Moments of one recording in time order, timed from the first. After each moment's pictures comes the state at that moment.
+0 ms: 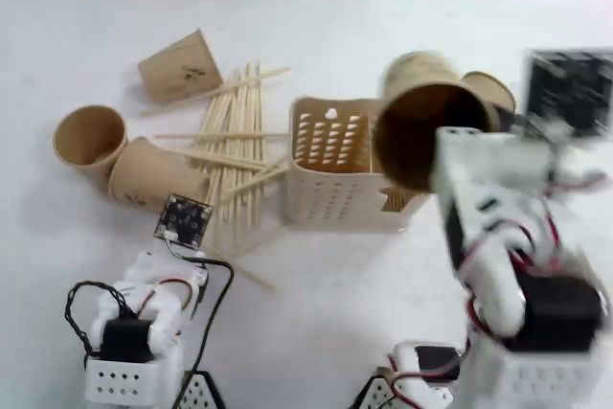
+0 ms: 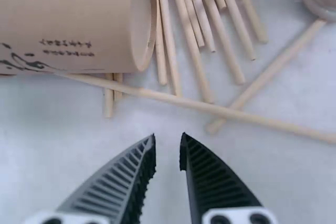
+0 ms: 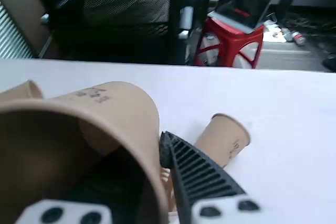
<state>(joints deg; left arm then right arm) -3.3 -104.0 97.1 73.3 -14.6 -3.2 -46.2 -0.9 82.2 5.1</state>
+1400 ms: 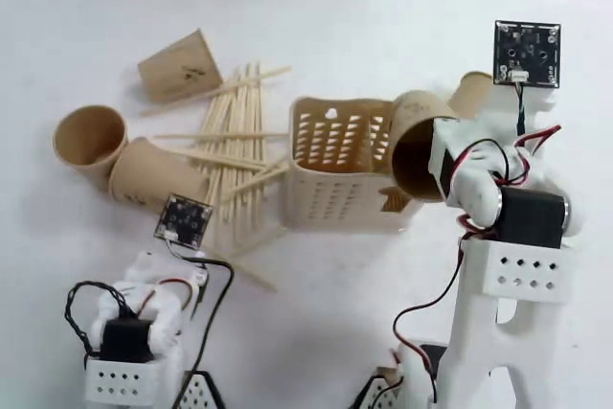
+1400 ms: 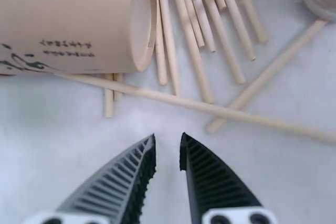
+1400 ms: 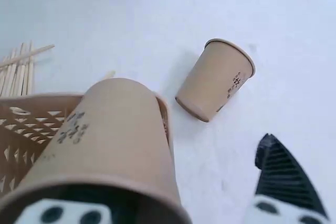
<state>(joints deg) -3.3 -104.0 97.1 73.3 -14.6 3.2 -38.8 15.0 75.2 4.6</state>
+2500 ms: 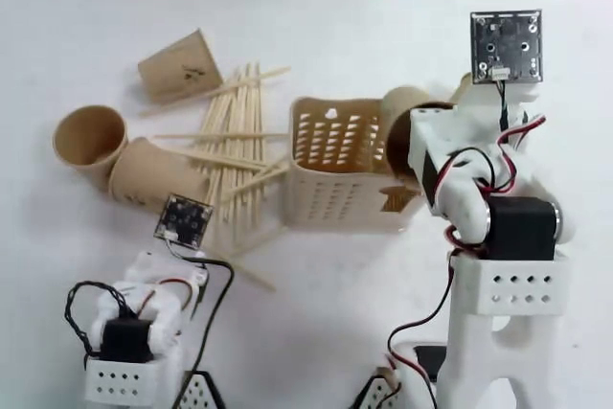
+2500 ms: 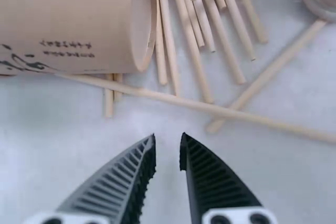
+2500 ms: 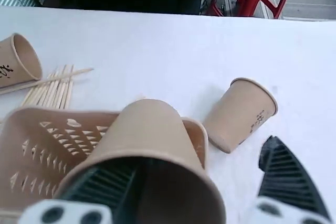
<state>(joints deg) -3.3 -104.0 97.1 73.3 -14.6 -3.6 -40.0 10.5 75.3 4.5</state>
